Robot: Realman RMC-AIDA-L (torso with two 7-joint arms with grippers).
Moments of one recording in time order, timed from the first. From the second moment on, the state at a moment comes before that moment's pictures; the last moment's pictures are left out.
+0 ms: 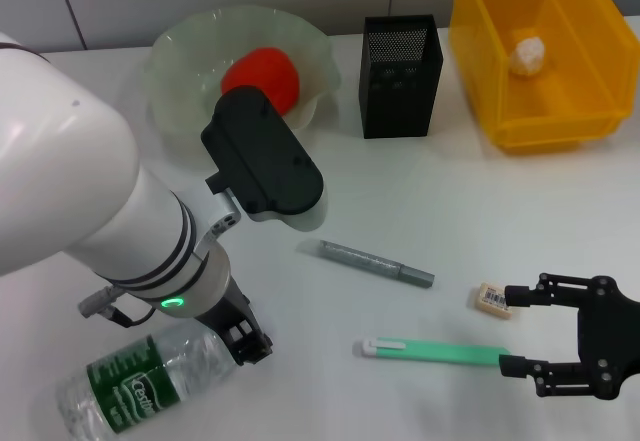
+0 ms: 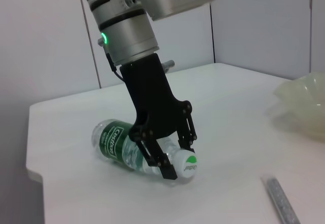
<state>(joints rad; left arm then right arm) -0.62 -2.08 1.99 1.44 2.64 1.44 -2.78 0.27 2.06 -0.52 -0.70 -2.17 -1.82 1.00</state>
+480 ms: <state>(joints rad) -0.56 -2.07 1.86 1.69 2.64 1.53 -2.75 0.29 2.06 -0.51 -0.68 -2.17 -1.81 1.00</state>
